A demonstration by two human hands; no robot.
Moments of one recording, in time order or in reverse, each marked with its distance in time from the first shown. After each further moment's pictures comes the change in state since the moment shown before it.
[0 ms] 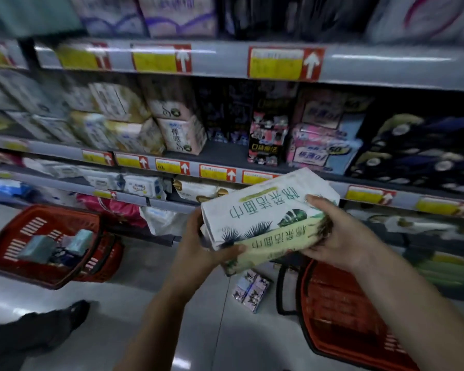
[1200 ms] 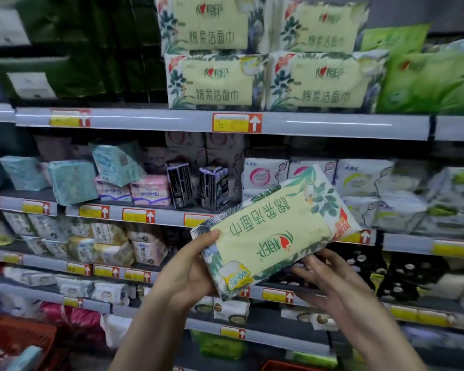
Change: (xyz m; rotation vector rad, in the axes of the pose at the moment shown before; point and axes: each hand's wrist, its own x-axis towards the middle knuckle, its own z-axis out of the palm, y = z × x) left_hand -0.072 0.287 0.109 -0.717 -0.410 -0.182; right_hand -0.259 -0.107 -0.094 -0.154 -0.174 -0.709
